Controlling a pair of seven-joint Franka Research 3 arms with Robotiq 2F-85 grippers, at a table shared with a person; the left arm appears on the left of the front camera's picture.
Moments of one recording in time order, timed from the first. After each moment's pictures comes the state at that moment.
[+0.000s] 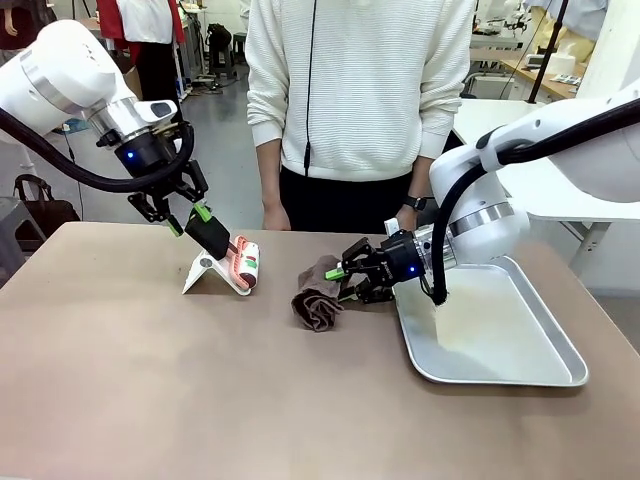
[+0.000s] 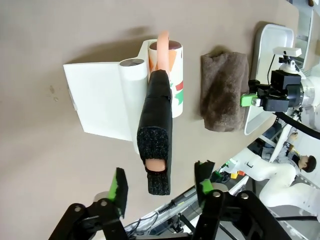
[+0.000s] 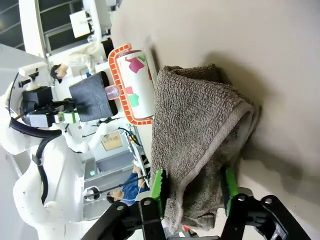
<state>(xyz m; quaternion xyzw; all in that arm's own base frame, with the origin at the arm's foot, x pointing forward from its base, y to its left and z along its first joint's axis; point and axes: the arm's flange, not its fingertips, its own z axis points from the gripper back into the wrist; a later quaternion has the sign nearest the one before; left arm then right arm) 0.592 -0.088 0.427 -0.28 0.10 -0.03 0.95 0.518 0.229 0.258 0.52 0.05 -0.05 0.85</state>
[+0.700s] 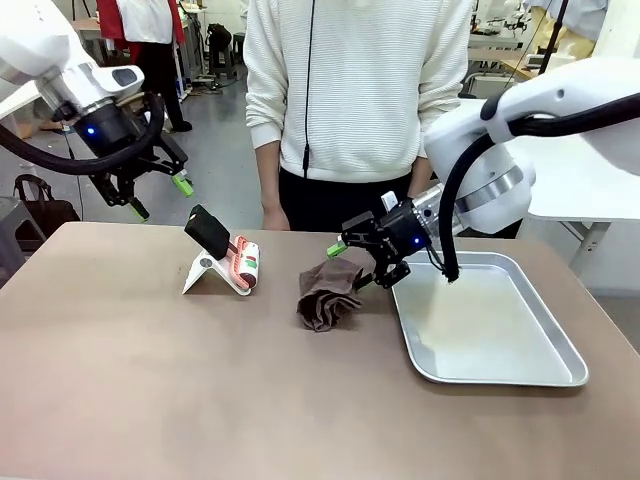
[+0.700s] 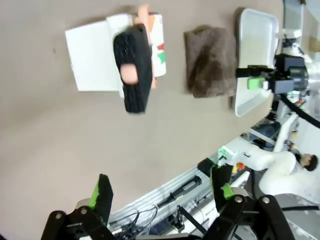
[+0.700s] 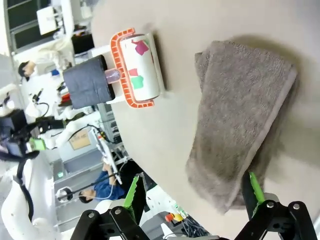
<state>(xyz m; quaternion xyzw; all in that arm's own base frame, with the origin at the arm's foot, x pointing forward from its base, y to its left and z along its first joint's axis) 0.520 -0.069 0.491 -0.28 0.07 -0.04 0.96 0.514 0.237 0.336 0.42 0.06 -0.03 0.90</state>
